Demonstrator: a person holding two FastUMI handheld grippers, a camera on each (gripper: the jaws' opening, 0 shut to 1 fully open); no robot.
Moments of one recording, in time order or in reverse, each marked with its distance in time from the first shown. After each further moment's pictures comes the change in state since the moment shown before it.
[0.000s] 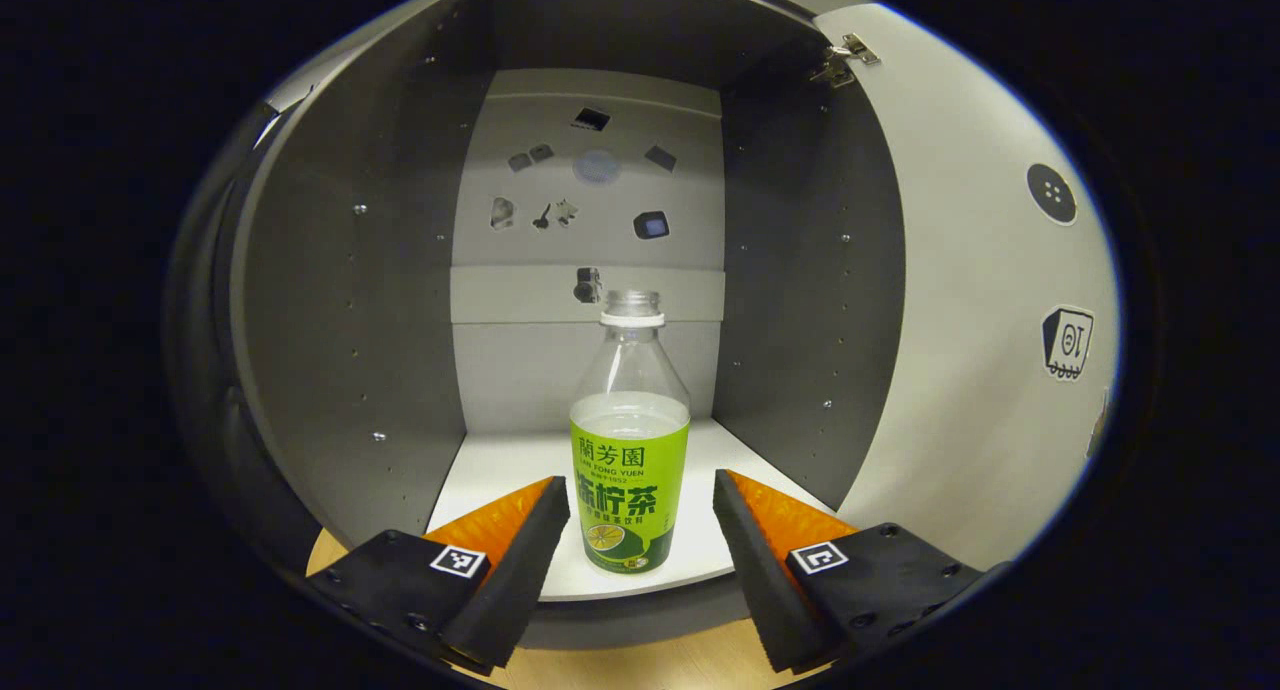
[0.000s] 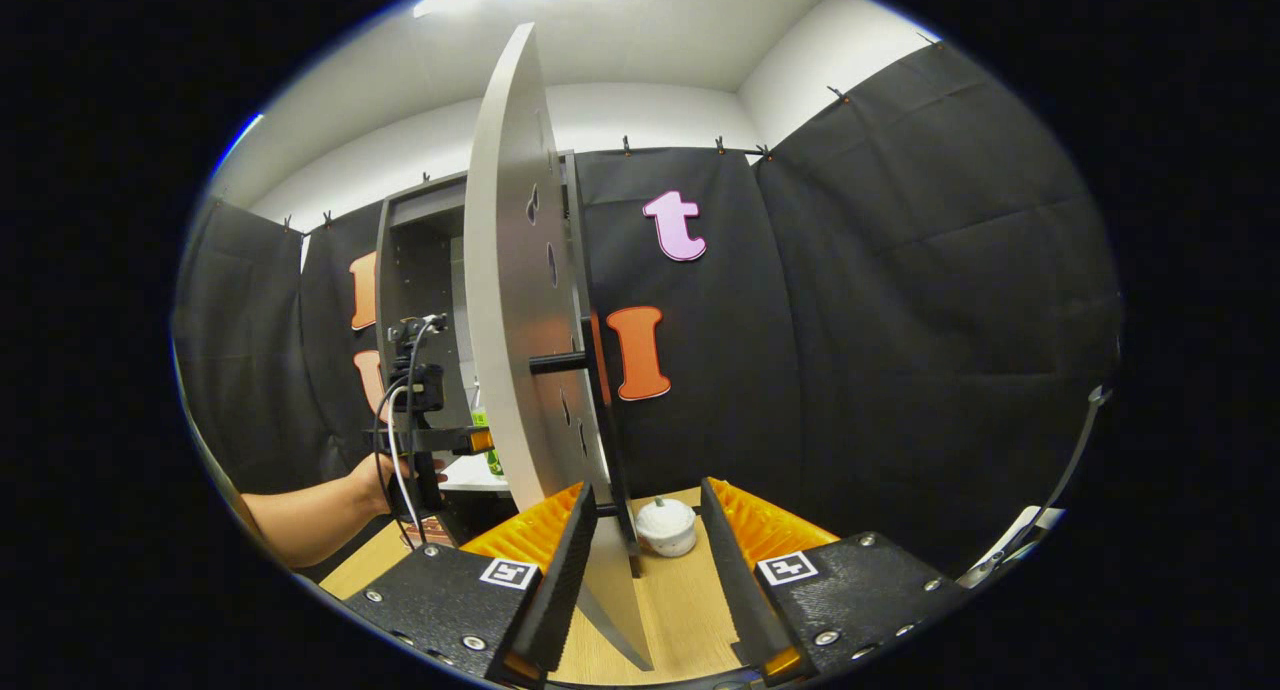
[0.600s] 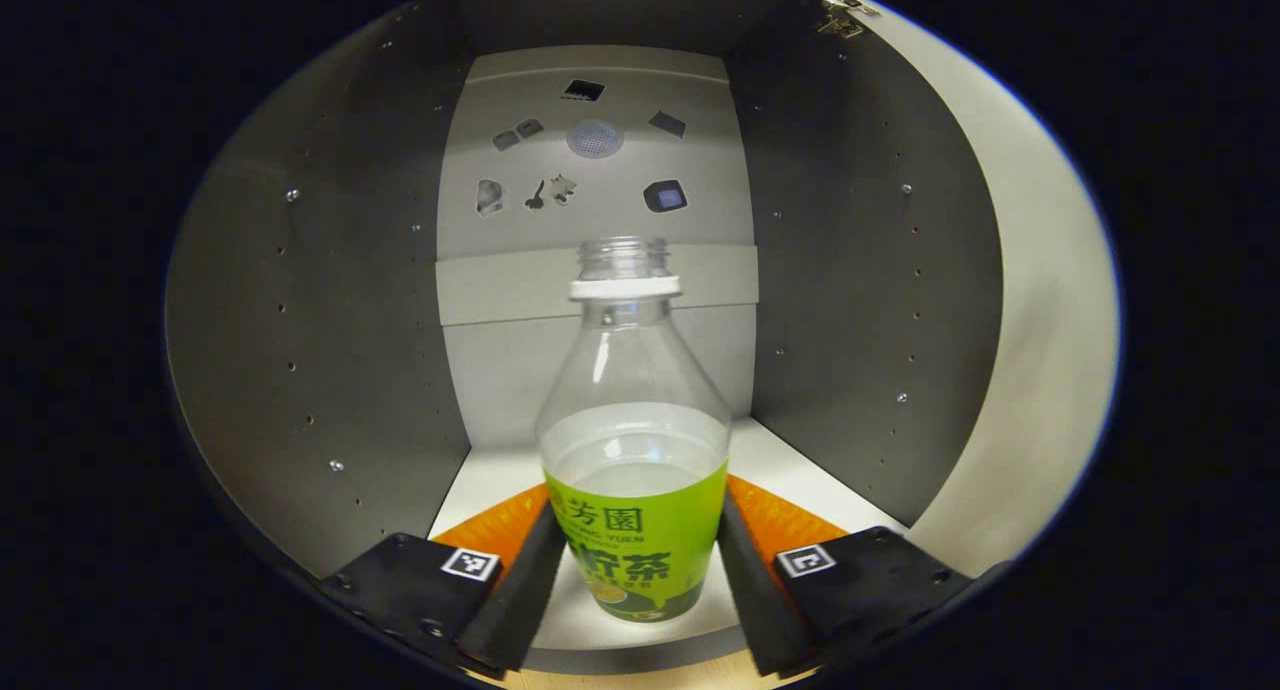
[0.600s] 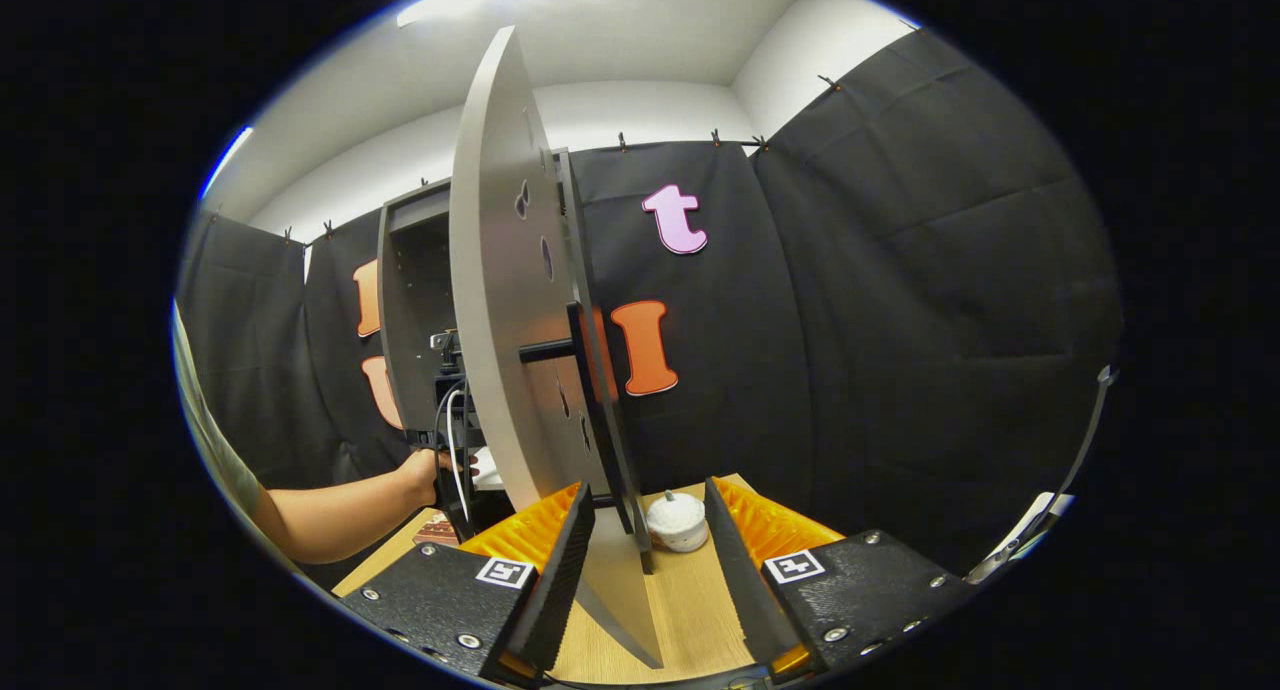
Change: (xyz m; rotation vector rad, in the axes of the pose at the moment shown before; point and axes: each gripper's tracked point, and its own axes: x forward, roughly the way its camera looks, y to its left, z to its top) left arm 0.058 0.019 -0.004 0.067 -0.004 0.102; right arm 0.004 -0.005 -0.008 0.041 0.007 0.018
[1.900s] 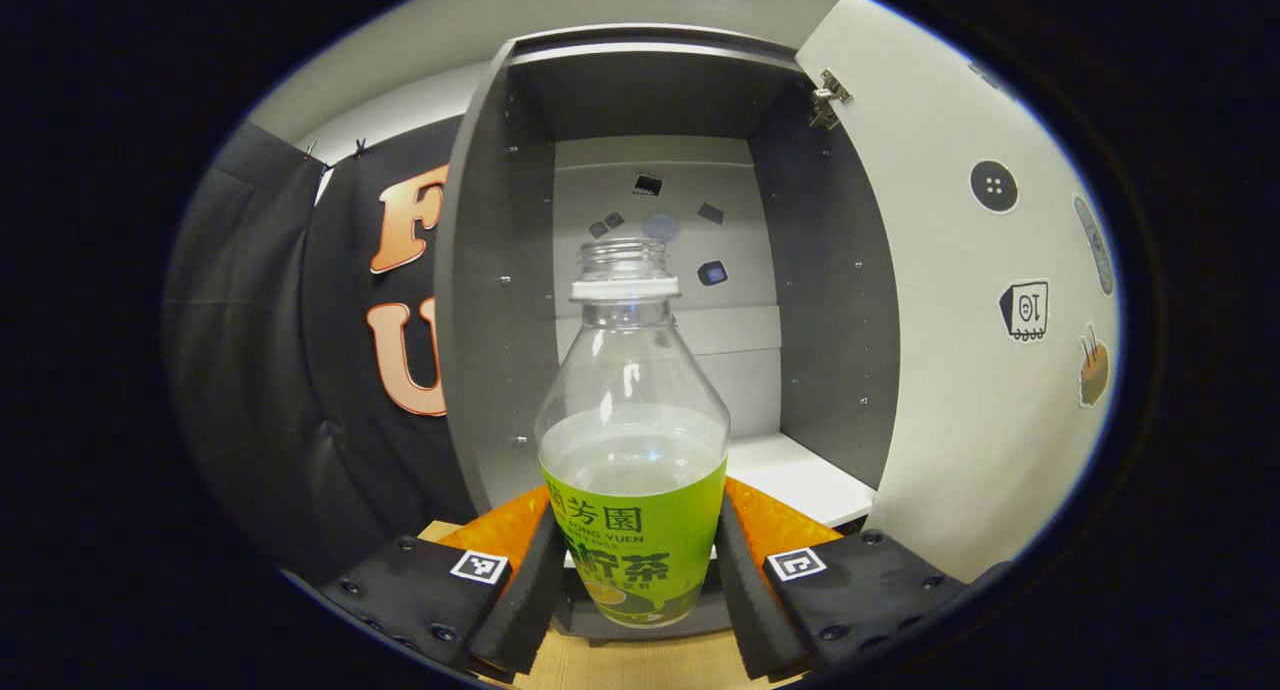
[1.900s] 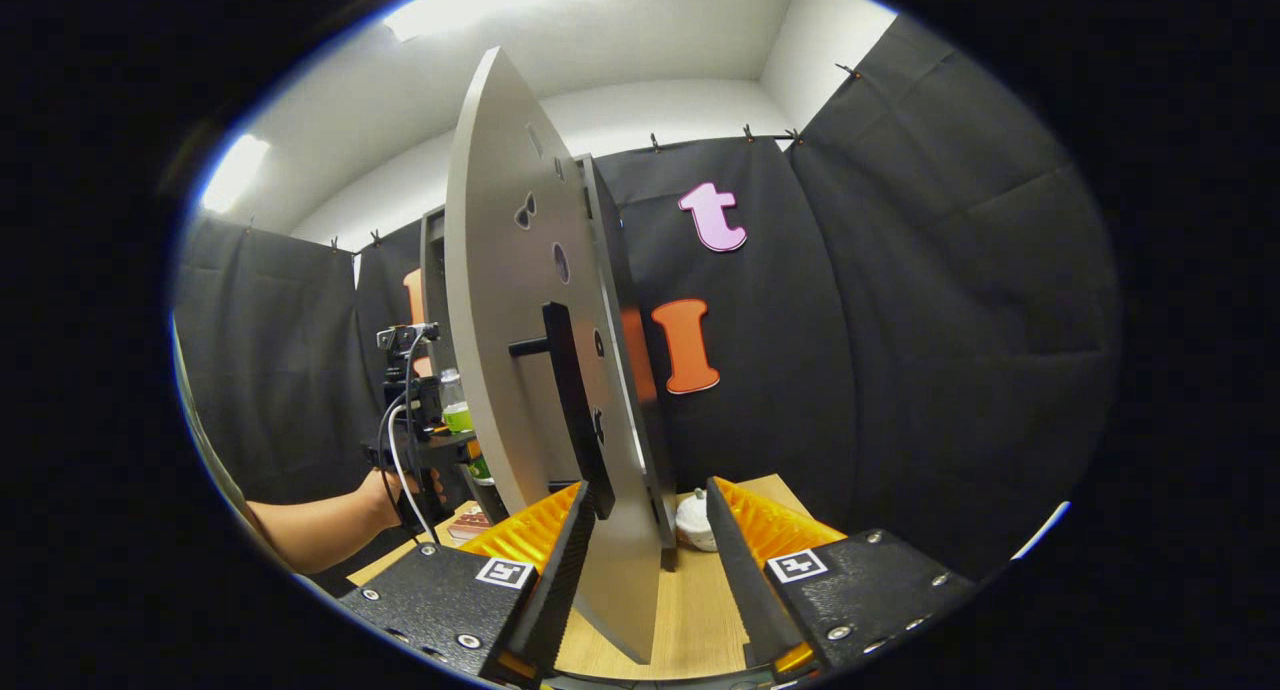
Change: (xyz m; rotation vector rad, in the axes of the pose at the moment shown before) left arm -0.177 0.037 0.012 0.012 -0.163 0.173; right arm -0.012 -0.021 -0.004 0.003 -0.002 0.204
